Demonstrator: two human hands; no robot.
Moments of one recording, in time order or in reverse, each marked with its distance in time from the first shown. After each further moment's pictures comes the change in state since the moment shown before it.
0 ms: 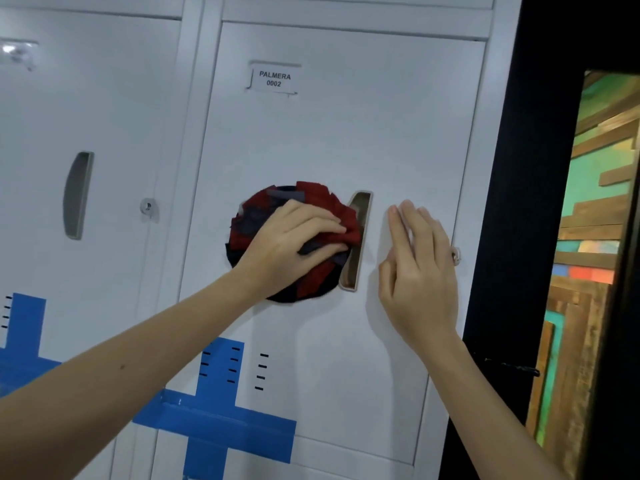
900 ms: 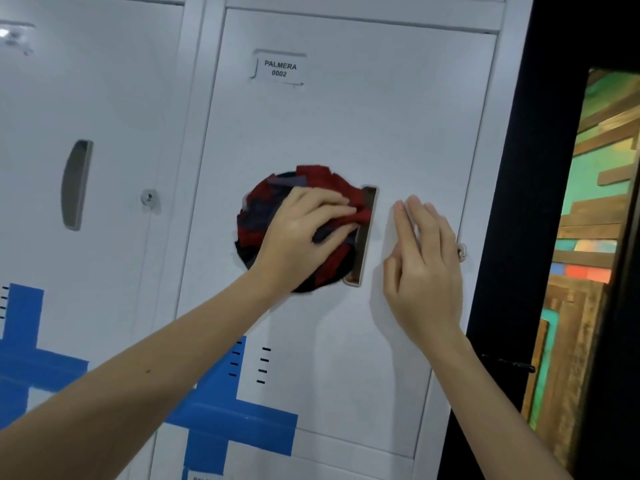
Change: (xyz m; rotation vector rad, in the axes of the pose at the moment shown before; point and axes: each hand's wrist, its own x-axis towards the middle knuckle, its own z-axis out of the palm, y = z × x) left_hand 0.006 0.013 0.011 0.007 0.136 -0.181; right_hand -0.001 0.000 0.000 0.004 -0.016 -0.004
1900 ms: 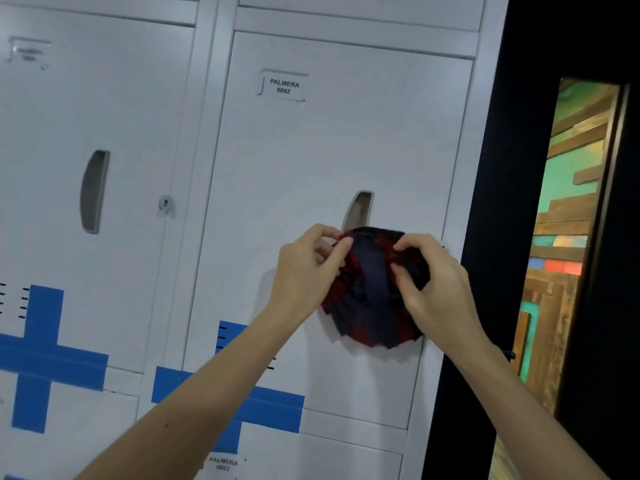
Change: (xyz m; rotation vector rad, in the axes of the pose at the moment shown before) left_hand -0.013 0.054 -0.021 -0.401 -0.156 -0.804; right_hand 0.005 -0.005 -0.063 0.503 -0.331 0.228
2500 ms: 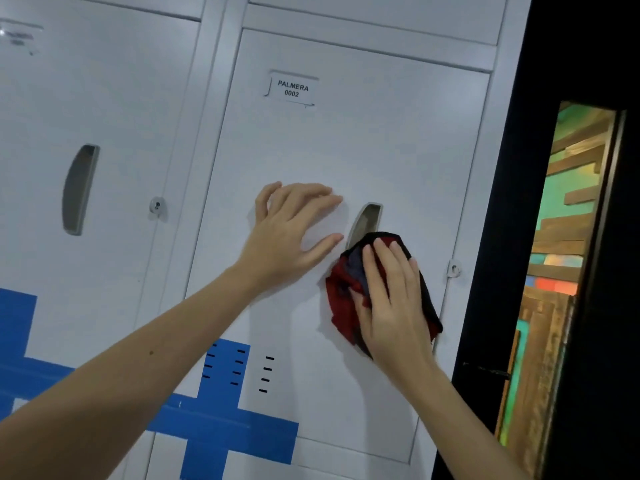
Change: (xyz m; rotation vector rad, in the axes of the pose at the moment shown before) left_hand 0.060 -0.032 -0.029 0.593 0.099 0.749; right_hand -0.008 0.013 0.067 -0.468 0.133 -0.303
